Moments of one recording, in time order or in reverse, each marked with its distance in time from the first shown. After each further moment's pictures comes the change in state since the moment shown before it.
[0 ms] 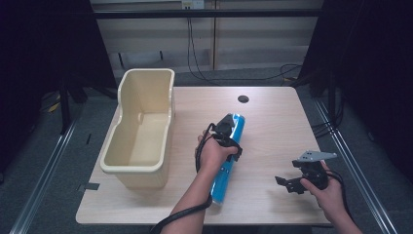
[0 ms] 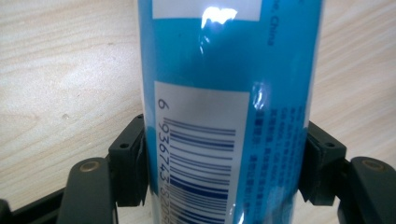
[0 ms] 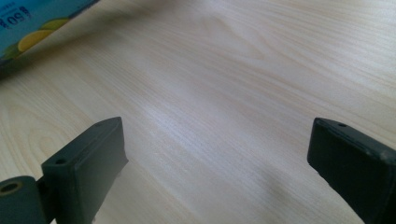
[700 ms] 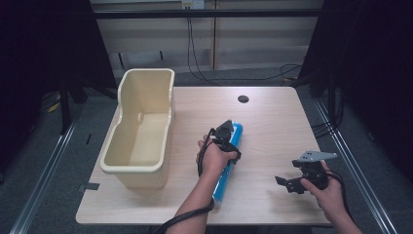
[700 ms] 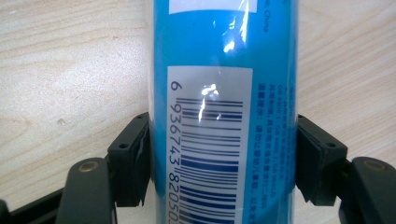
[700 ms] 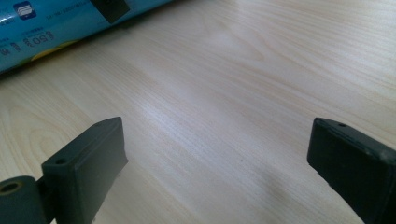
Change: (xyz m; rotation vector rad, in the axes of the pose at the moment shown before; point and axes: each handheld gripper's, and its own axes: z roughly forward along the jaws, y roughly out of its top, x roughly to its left) left arm 0.004 -0.006 0.019 -0.032 0.046 0.020; right arm 0.001 0.000 -0.001 -0.002 -0.004 0.000
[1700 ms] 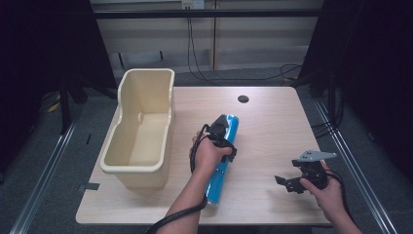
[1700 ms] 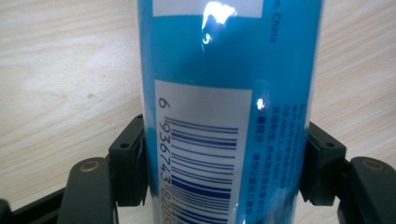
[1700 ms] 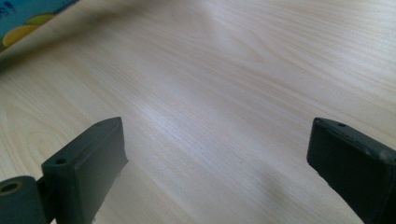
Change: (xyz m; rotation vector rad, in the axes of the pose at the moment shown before) left arm 0.010 0.000 -0.032 0.017 -0.039 -0.040; right arm 0.000 0.001 0.001 -0.001 0.002 -0.004
